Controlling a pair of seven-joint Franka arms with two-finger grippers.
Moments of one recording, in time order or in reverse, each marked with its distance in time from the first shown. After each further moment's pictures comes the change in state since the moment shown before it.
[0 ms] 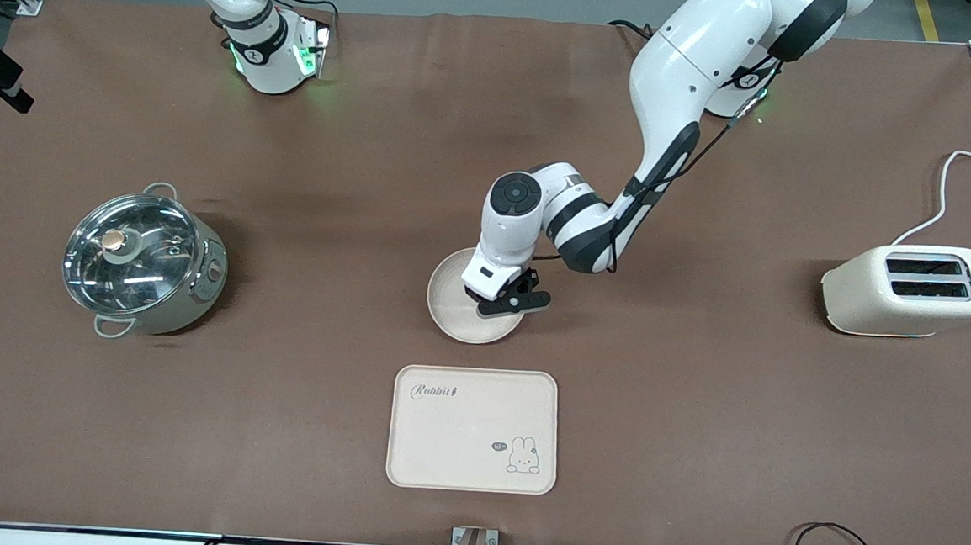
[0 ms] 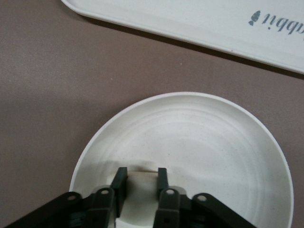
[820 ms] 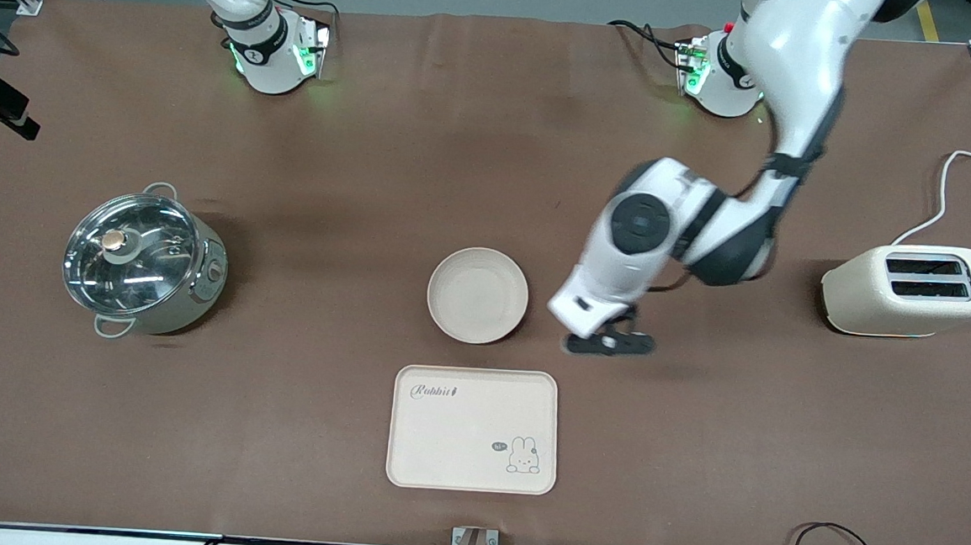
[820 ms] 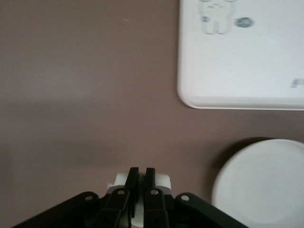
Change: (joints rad) left arm 0.370 -0.261 -0.102 -0.037 -0.098 -0.331 0.602; right arm 0.007 0.098 0.007 0.080 0.000 -0.029 -0.008
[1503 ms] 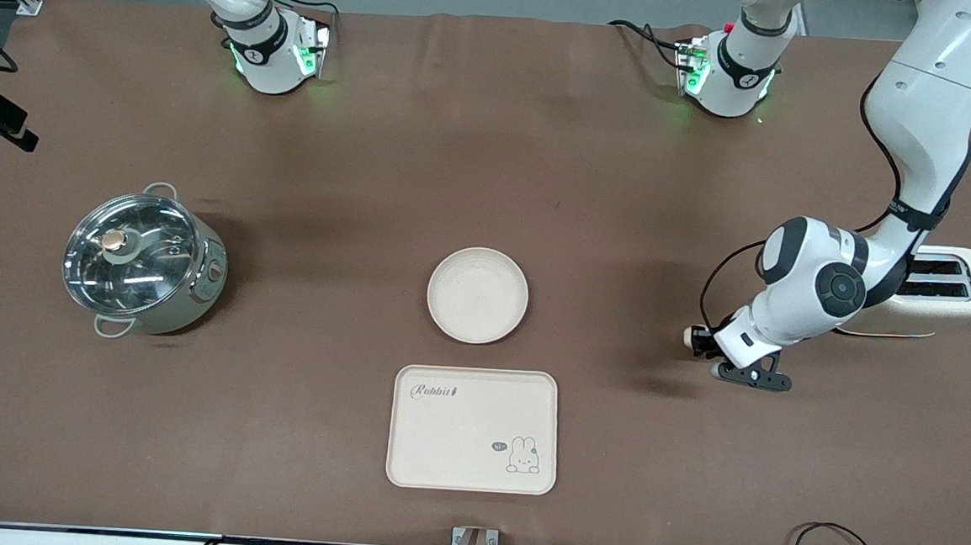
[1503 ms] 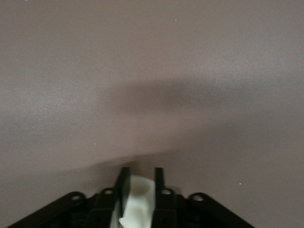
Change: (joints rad) left arm 0.517 0.049 -0.159 -0.377 -0.001 0.424 0.462; right arm -0.009 0.027 -0.008 0.003 -0.002 0.011 -0.004
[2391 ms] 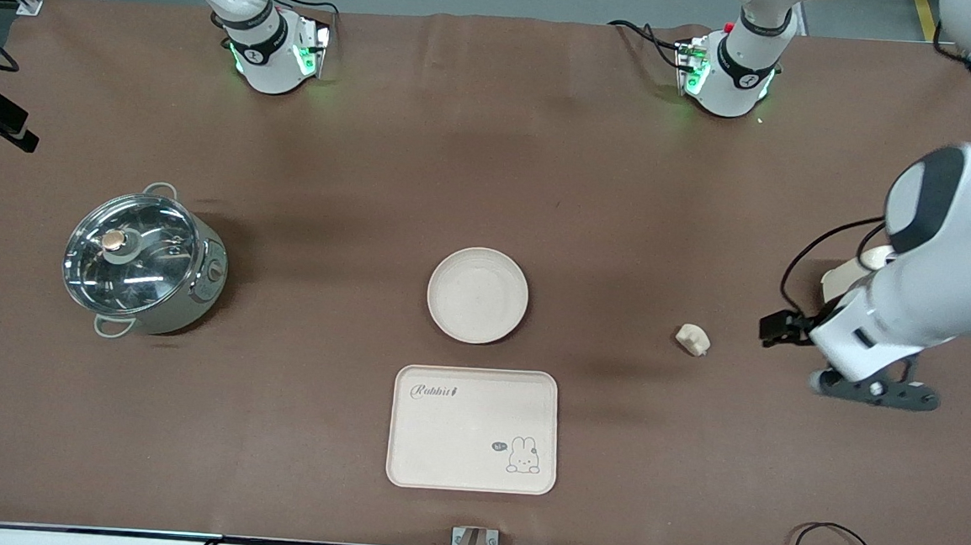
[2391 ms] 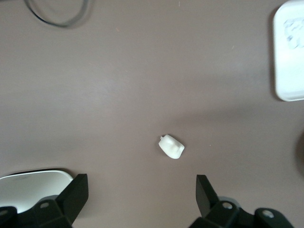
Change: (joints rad) left arm -0.070 -0.182 -0.028 0.595 0.010 -0.803 -0.002; right arm 0.002 0.001 0.005 0.004 0.000 0.004 -0.002
